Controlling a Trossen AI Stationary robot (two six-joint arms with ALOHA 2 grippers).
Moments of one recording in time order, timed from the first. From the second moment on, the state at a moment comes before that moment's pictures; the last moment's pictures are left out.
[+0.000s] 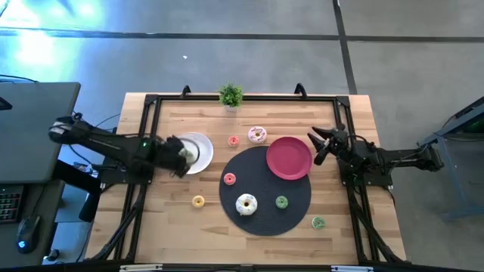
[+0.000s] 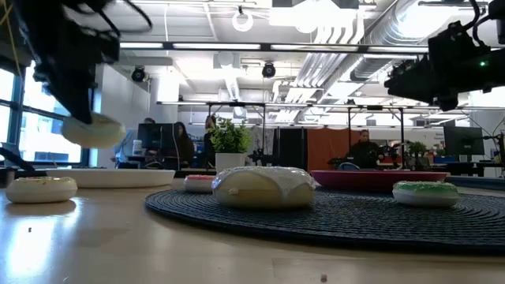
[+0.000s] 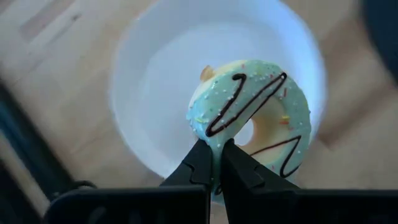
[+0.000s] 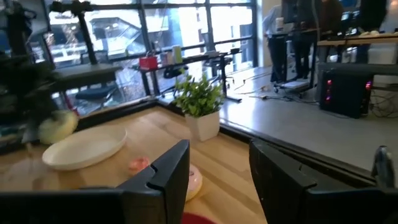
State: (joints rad) left arm -0.20 1.02 0.72 -1.07 -0.45 -1.00; right arm 0.03 0.10 0.01 0.10 0.67 0.14
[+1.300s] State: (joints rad) left arm 0.31 1.02 0.54 -0.60 -0.35 -0.60; right arm 0.03 0.16 0.01 0.23 0.33 0.13
